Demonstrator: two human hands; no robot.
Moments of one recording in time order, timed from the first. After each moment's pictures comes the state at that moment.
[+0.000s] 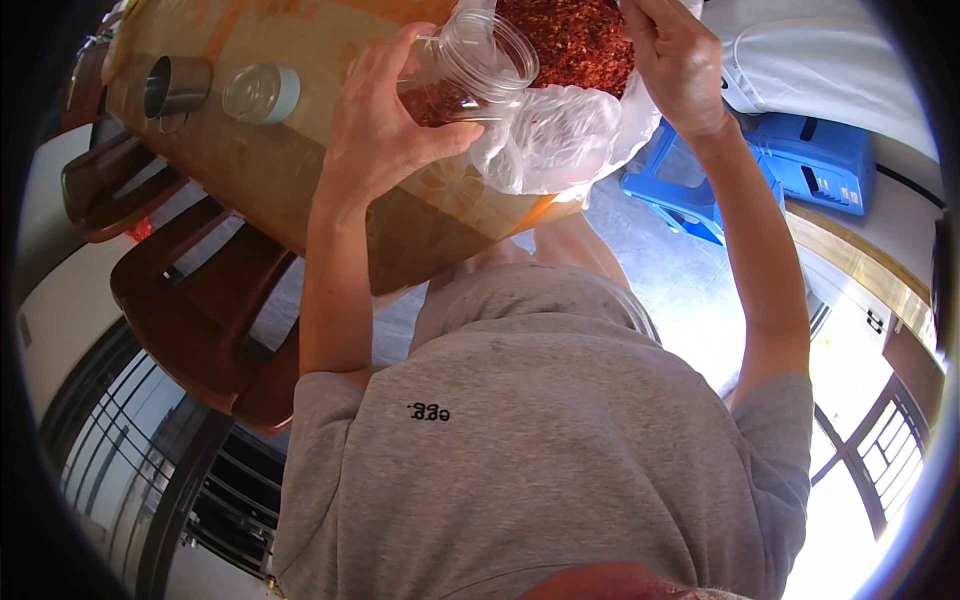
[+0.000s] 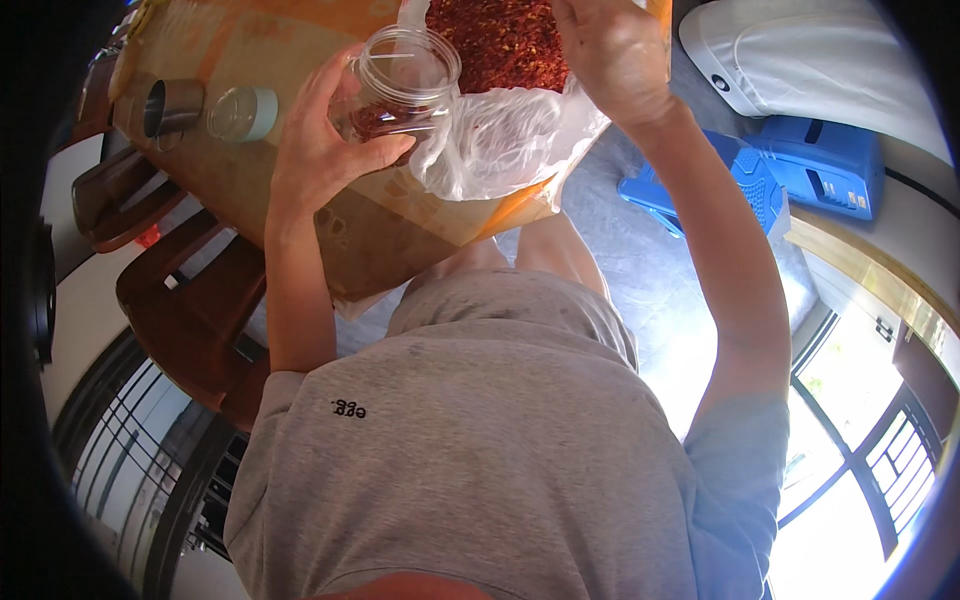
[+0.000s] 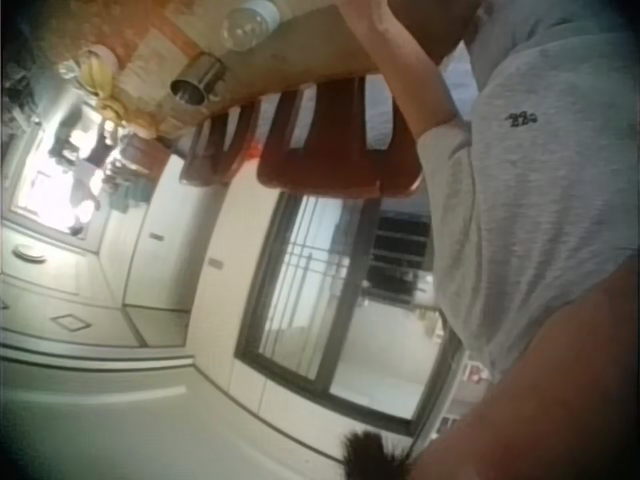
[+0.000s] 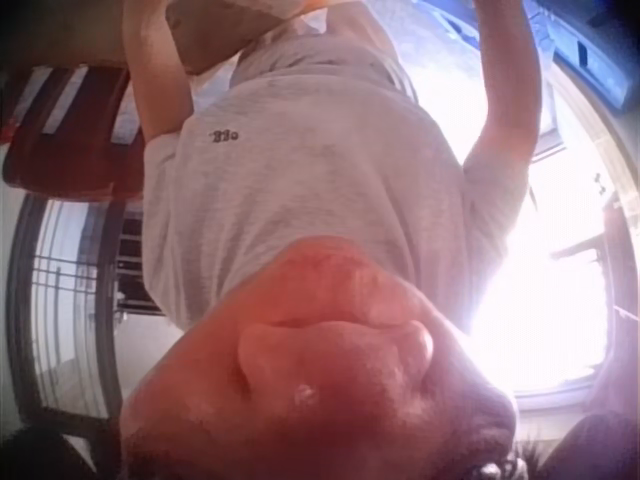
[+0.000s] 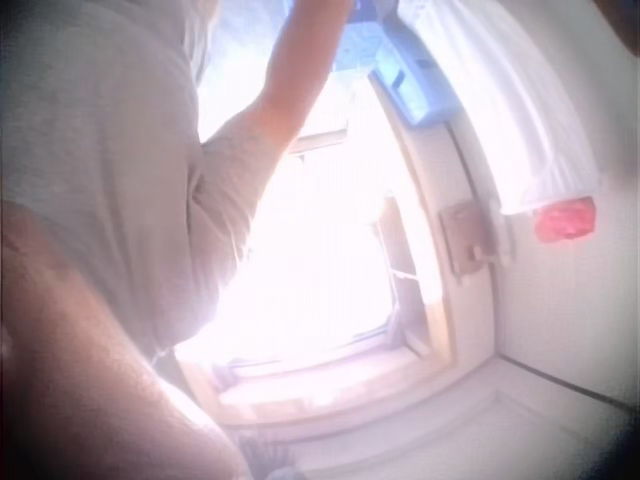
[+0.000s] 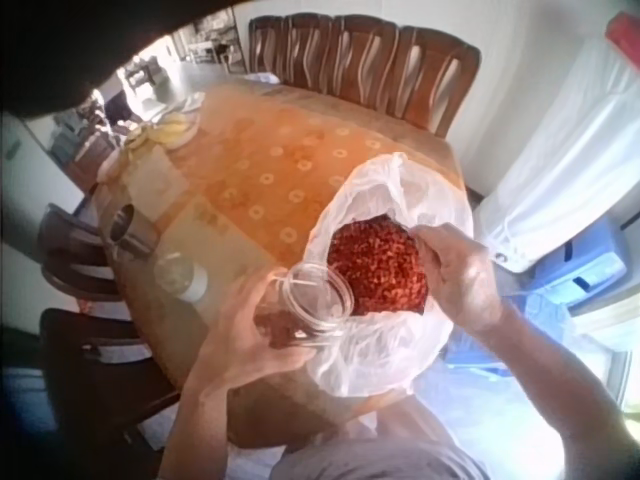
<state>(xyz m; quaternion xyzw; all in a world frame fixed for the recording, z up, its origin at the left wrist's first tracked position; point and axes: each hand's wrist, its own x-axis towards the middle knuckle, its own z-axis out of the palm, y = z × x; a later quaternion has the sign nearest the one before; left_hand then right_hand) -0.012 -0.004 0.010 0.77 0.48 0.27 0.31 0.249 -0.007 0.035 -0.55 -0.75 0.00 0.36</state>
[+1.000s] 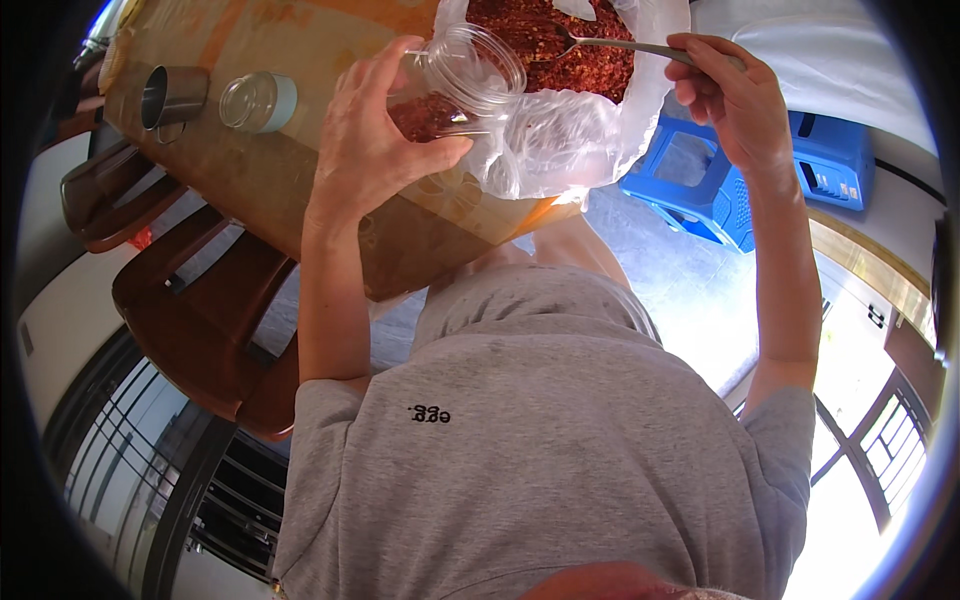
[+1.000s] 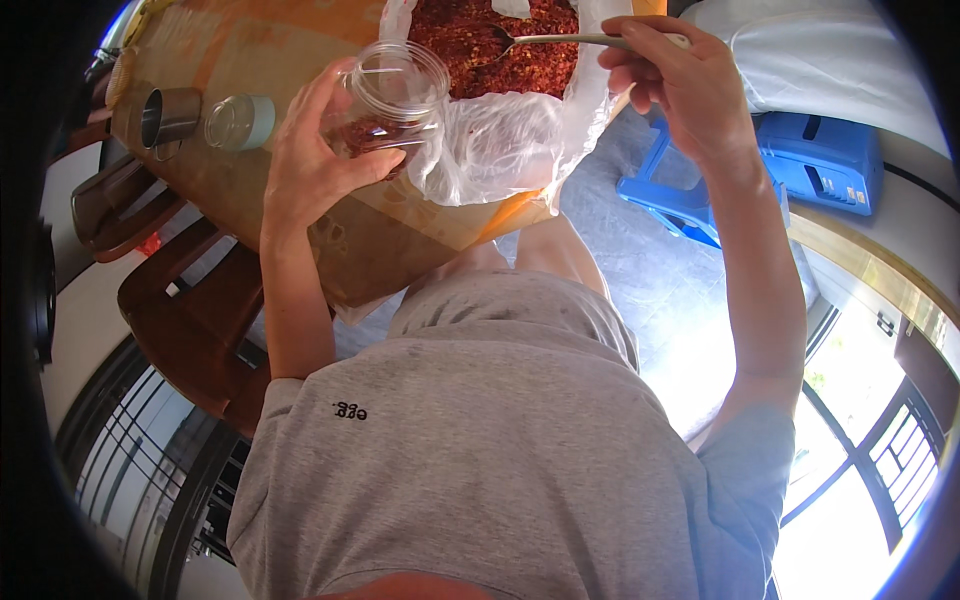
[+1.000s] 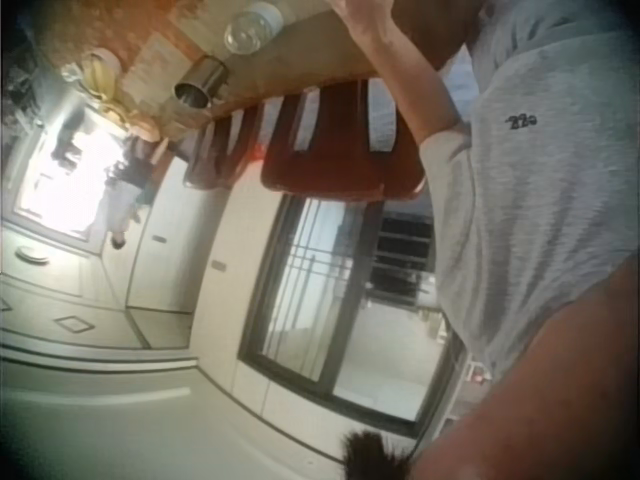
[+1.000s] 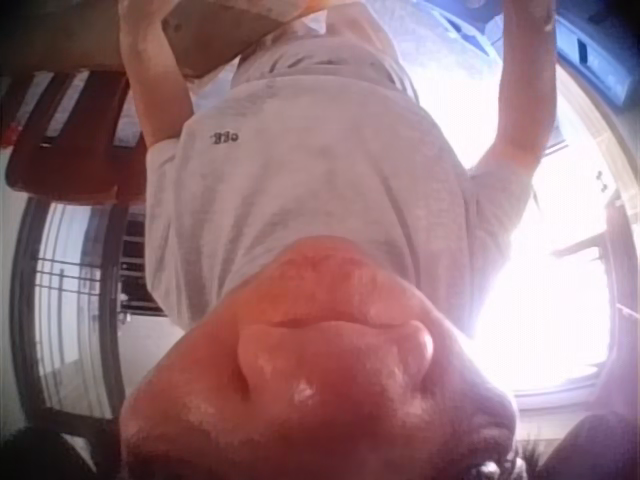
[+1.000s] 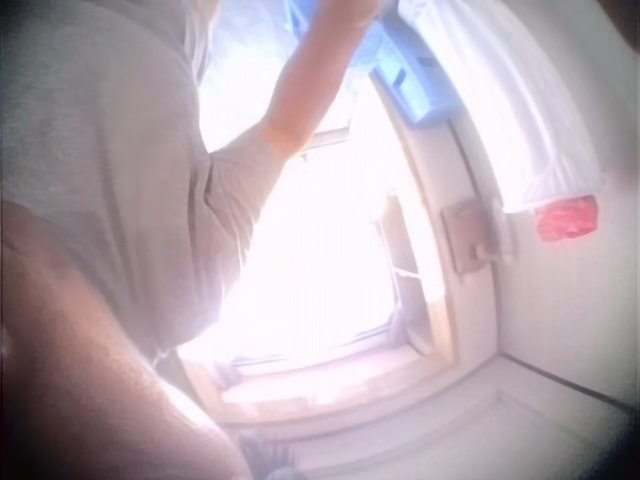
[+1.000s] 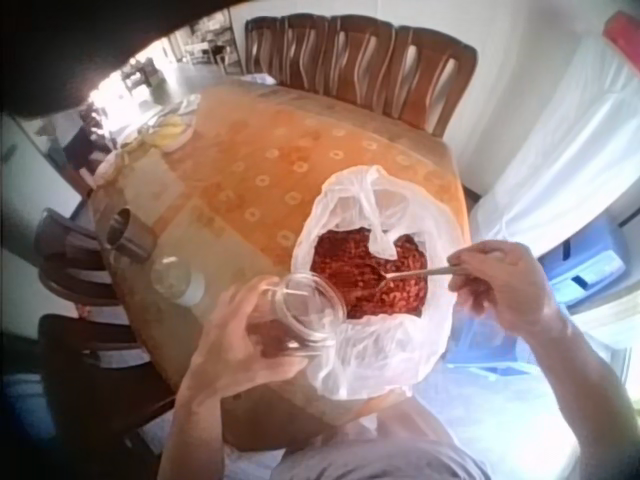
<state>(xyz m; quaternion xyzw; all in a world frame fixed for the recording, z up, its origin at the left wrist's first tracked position) -0.017 -0.008 0.016 0.77 0.50 0.24 0.31 0.301 -0.036 0.051 -0.61 -0.42 0.53 0.42</state>
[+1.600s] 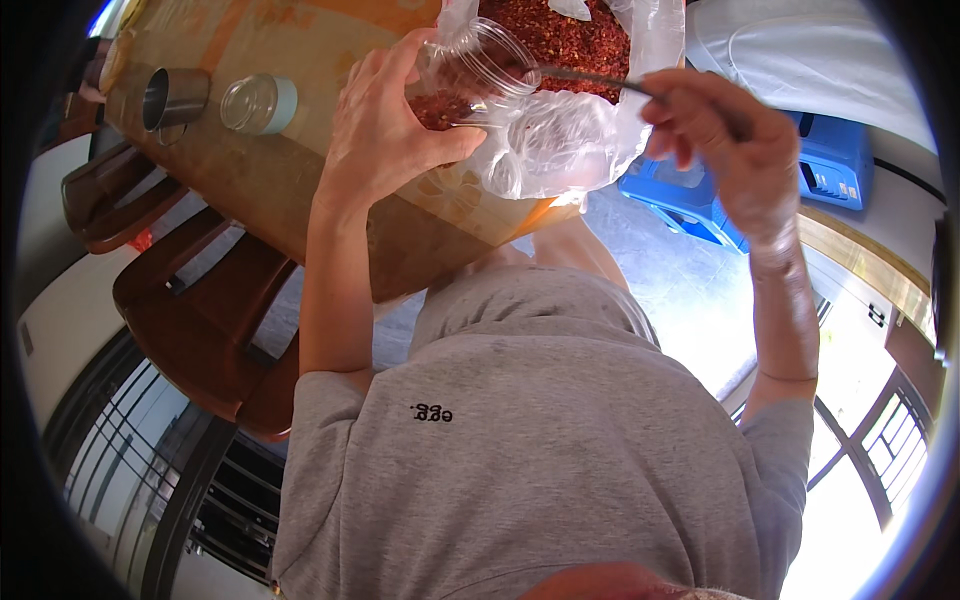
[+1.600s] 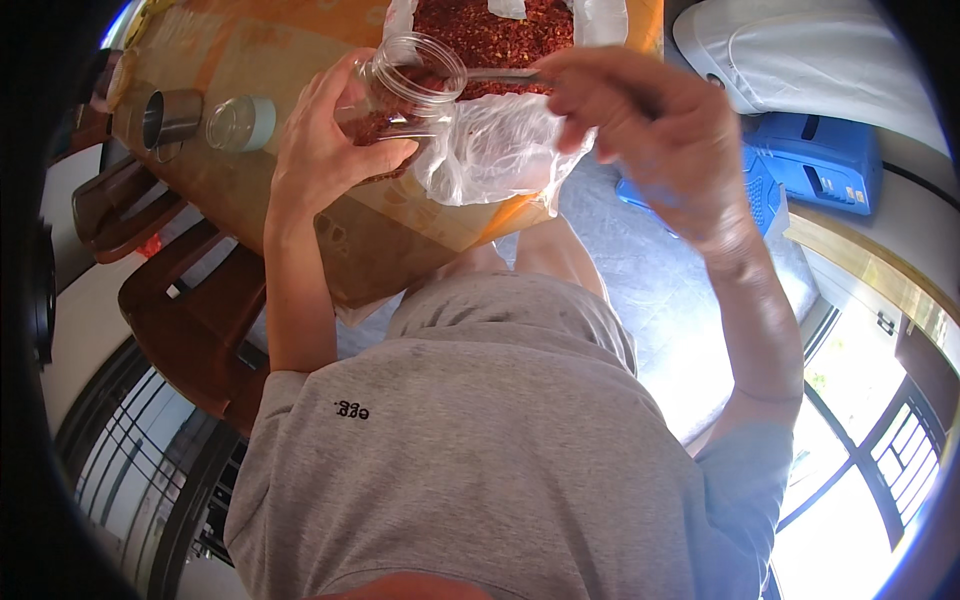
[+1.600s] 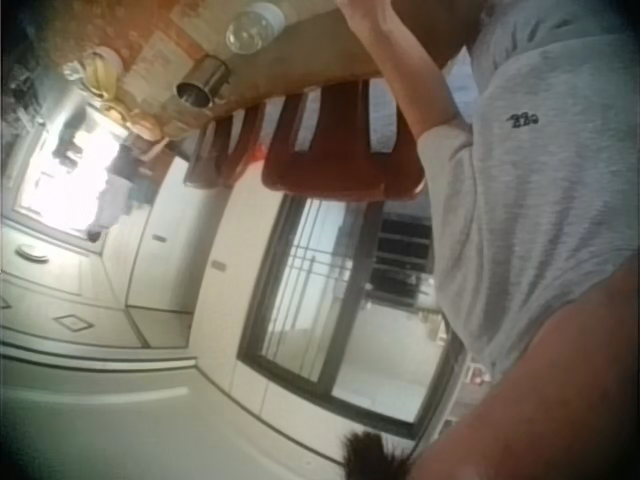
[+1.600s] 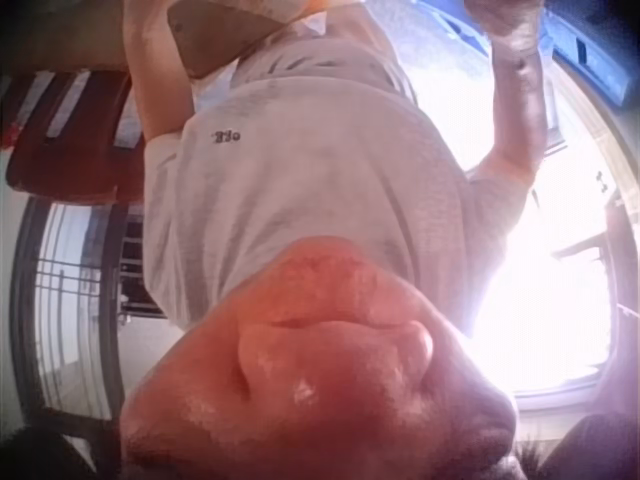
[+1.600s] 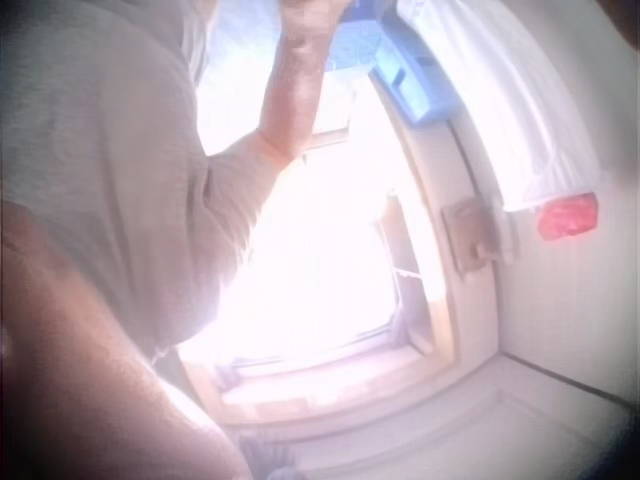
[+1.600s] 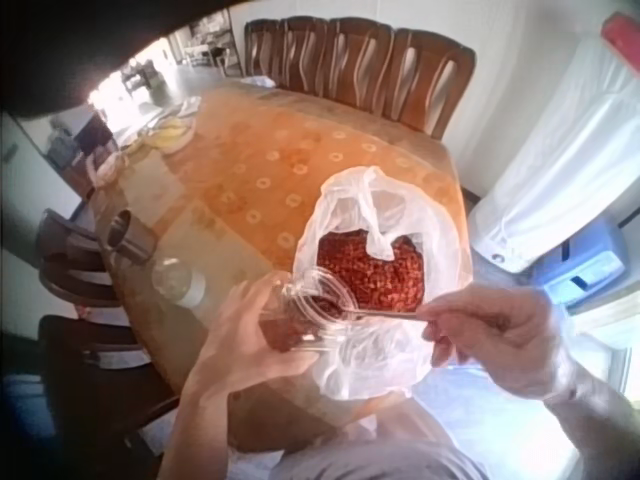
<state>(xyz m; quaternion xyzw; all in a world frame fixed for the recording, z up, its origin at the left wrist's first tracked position) -0.004 0.000 0.020 0.78 0.50 0.22 0.31 0.258 -0.075 0.092 -0.57 -0.57 0.45 0.39</state>
